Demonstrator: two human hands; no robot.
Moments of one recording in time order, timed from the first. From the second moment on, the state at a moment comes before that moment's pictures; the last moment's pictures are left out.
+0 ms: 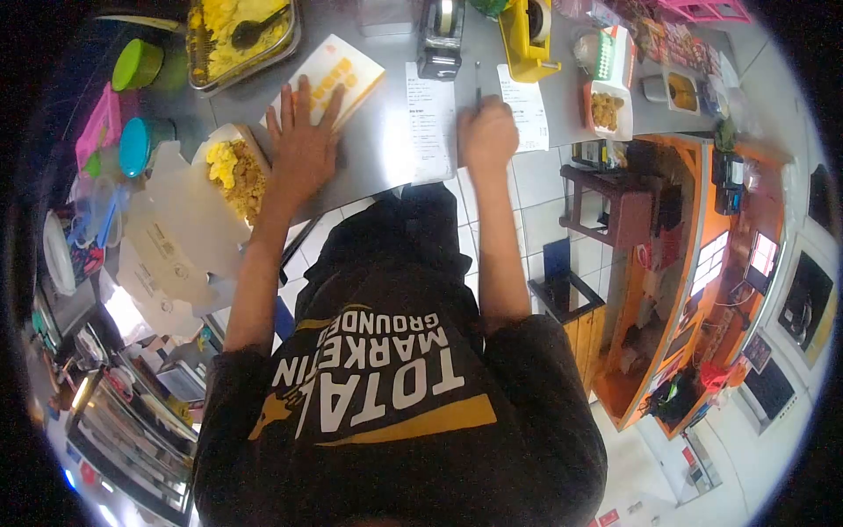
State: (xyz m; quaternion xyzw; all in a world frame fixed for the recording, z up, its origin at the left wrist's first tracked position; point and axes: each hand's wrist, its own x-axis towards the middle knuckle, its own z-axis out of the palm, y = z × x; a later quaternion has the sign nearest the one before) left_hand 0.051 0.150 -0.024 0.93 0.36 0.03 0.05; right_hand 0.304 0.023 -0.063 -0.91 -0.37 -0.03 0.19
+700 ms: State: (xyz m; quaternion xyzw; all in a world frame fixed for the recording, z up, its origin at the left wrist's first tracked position) left_hand 0.093 0.056 -0.062 0.94 0.15 0.09 0.31; right_hand 0.290 -0.009 -0.101 -0.68 -0.29 0.26 0.62
